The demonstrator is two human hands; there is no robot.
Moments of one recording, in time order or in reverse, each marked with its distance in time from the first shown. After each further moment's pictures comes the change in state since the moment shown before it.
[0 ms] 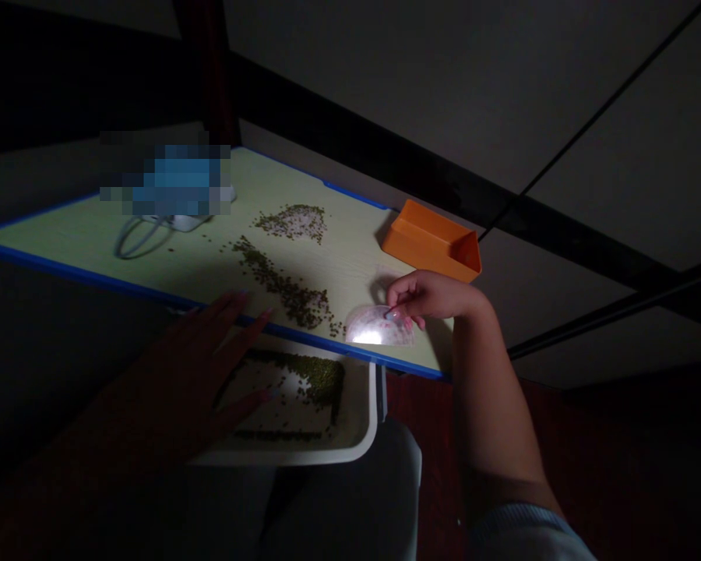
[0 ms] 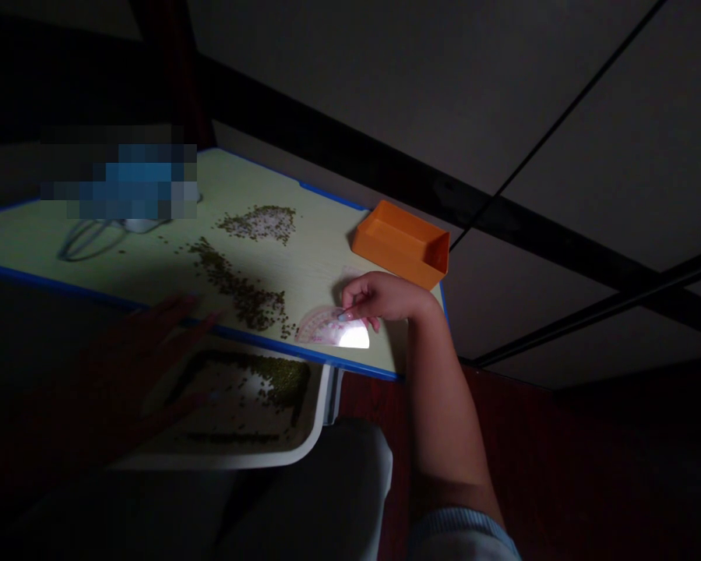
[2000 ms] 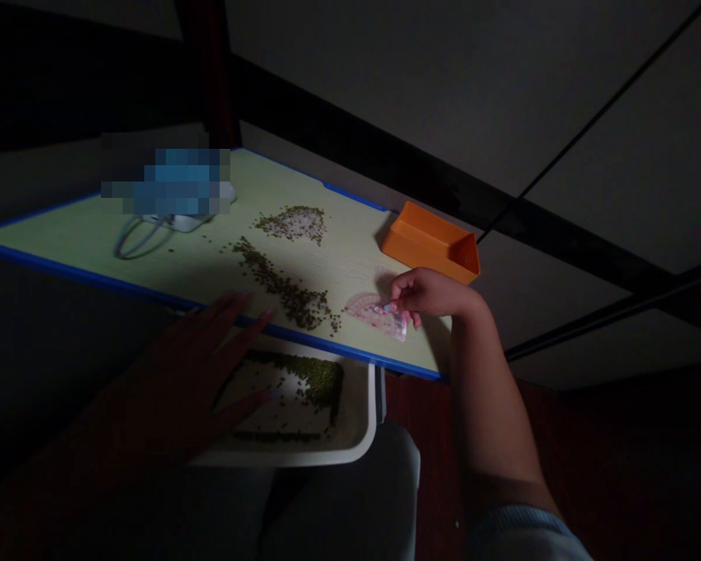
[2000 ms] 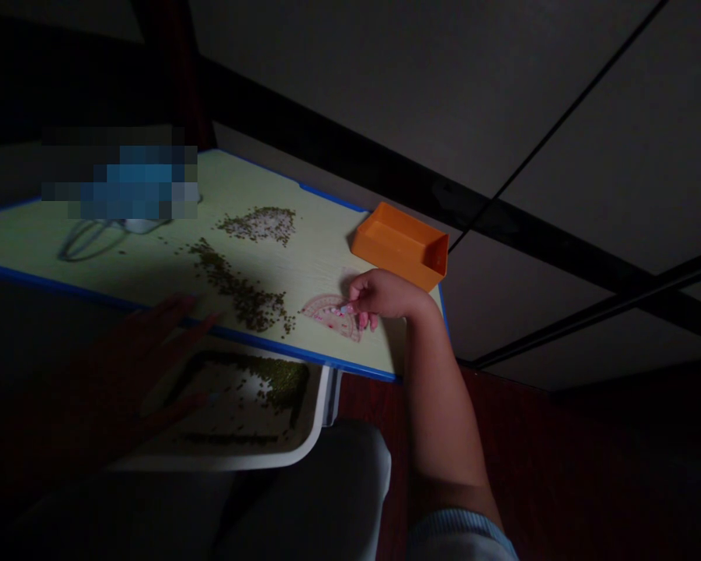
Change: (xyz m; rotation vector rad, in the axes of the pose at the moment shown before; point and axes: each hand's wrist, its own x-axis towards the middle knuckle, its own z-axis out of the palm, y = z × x) left_hand 0.000 -0.001 -0.001 -0.015 0.023 0.014; right_hand 0.002 -0.001 0.000 -0.034 0.134 0.098
